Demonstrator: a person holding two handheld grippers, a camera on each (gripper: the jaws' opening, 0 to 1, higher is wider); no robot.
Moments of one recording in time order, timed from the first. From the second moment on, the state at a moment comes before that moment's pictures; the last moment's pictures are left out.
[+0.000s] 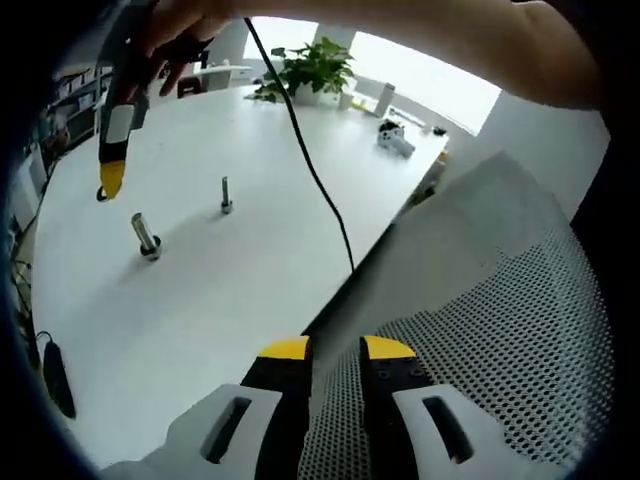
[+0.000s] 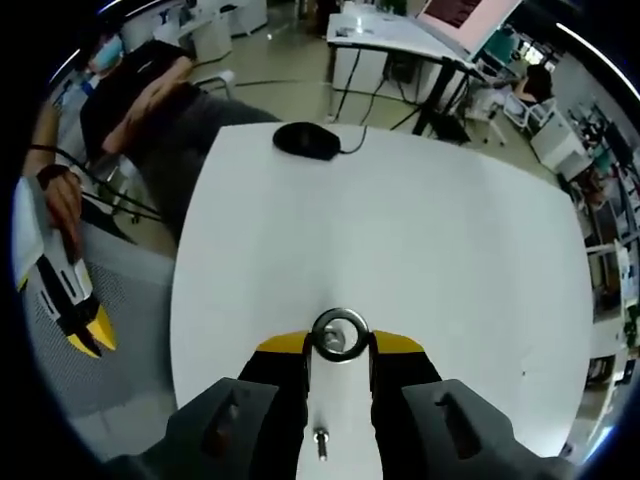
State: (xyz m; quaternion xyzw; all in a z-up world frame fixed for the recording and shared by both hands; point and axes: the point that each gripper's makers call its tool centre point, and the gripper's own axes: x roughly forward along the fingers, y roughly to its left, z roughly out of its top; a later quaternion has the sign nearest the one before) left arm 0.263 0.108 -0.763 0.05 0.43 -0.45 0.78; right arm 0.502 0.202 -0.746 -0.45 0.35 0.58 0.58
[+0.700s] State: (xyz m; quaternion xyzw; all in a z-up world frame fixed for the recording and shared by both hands) left arm 0.259 0.111 -0.767 0.05 0.46 -0.44 0.77; right arm 0.507 0.193 -0.761 -0.46 0.37 0.58 0.56
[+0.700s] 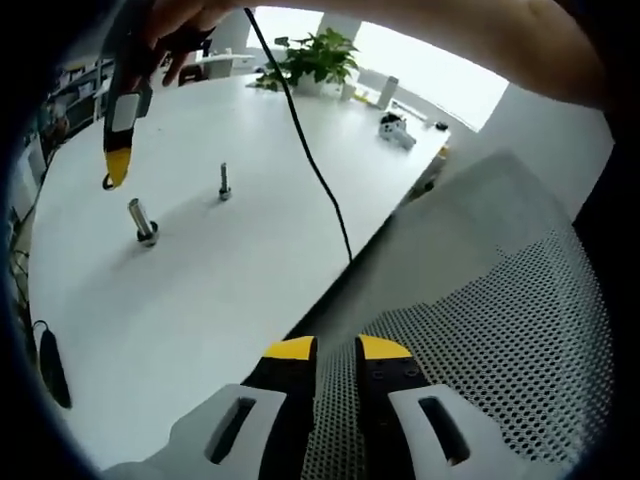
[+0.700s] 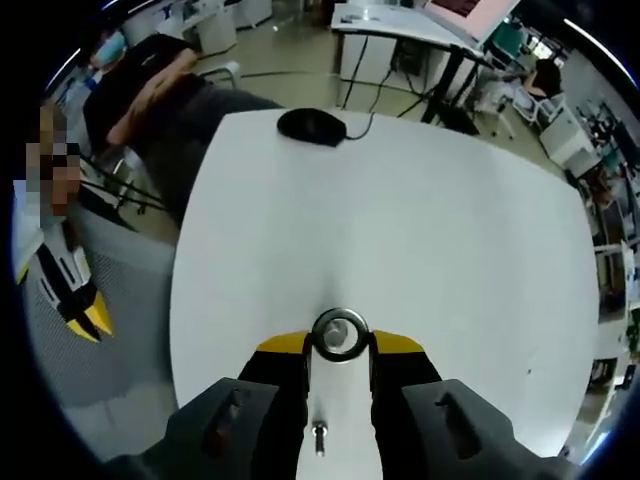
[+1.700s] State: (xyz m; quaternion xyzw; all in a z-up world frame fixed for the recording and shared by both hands) left arm 0.262 0.111 -0.766 0.06 0.45 -0.44 0.78; right arm 0.503 0.189 -0.790 -0.46 0.41 0.59 0.53
